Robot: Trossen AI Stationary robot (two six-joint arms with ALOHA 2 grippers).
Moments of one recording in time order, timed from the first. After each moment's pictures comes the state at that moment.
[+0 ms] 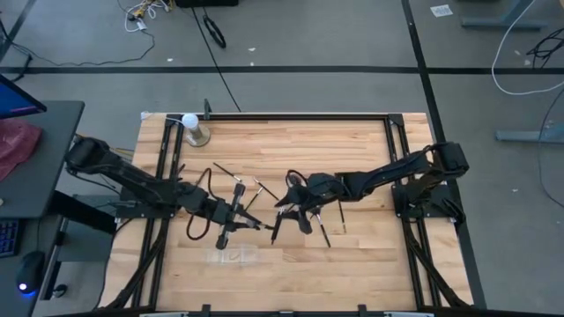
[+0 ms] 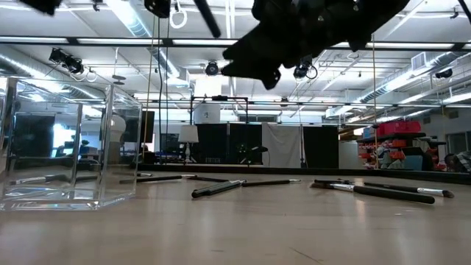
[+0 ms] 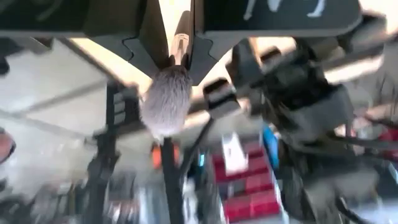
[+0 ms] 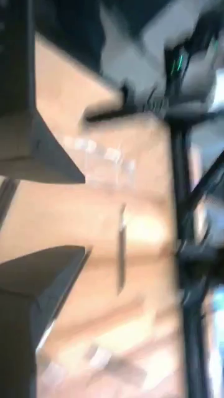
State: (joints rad) left arm -0.38 1.20 0.58 0.57 -0.12 0.17; right arm 0.13 1.66 0.93 0.30 -0.09 0.12
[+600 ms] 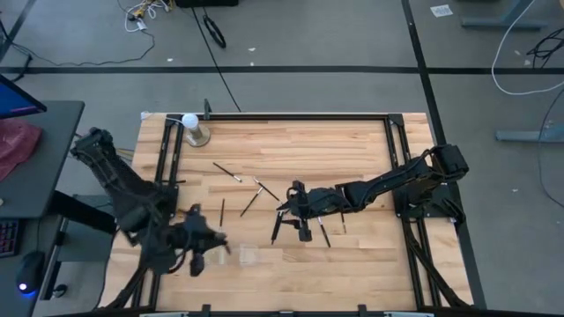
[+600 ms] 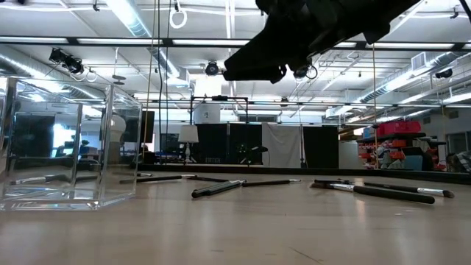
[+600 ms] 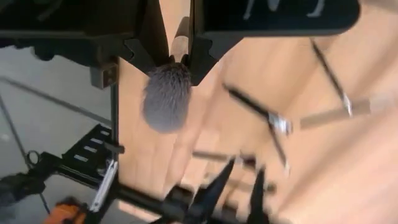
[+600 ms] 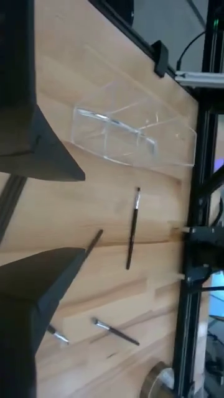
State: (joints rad) left arm -0.92 1.21 1.05 -0.66 -0.78 -1.05; right arm 0.22 1.68 0.93 0.28 0.10 -0.01
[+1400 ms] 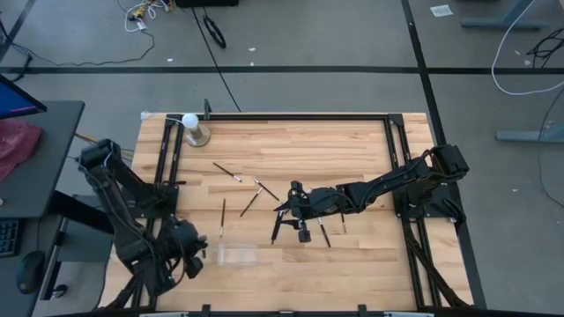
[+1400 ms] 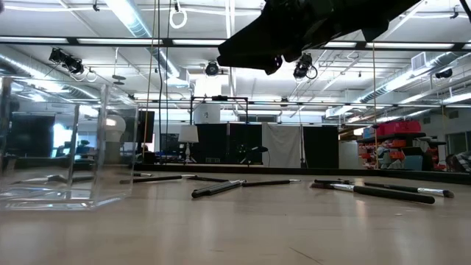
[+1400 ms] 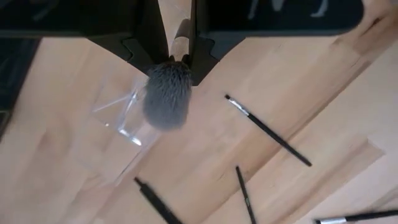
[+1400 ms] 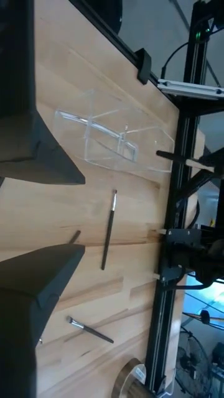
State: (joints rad) left arm -1.08 1.40 1.05 -1.09 -0.67 -1.74; right arm 0.23 1.68 0.93 0.36 0.10 -0.04
